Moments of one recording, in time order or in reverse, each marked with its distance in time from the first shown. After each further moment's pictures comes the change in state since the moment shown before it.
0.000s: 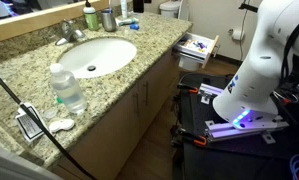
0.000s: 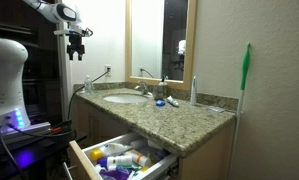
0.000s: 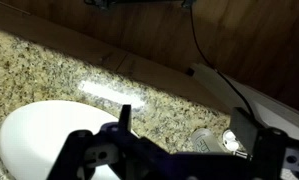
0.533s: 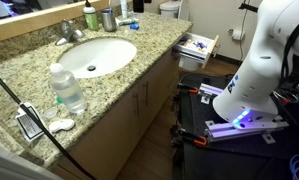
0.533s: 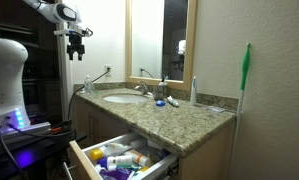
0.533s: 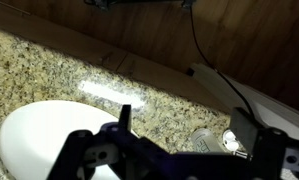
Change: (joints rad) arm 0.000 0.000 0.000 0.000 0.000 0.000 0.000
